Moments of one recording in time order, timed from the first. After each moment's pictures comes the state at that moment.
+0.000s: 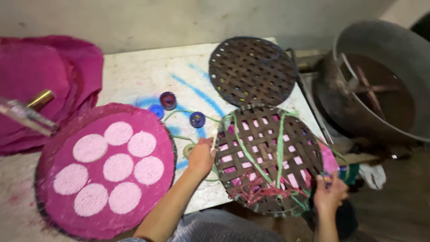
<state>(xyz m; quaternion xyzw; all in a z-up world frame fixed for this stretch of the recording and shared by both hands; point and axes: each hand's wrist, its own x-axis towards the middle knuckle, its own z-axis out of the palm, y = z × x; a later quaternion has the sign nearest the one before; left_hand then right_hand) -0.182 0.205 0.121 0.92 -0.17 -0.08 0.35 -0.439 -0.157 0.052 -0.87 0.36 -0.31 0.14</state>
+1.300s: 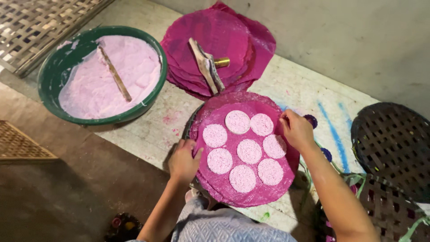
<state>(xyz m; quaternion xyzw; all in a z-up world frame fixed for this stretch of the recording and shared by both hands) -0.263 0.576 0.181 0.92 0.22 0.12 0.30 -0.041 0.264 0.185 -0.92 -0.28 -0.12 0.26</state>
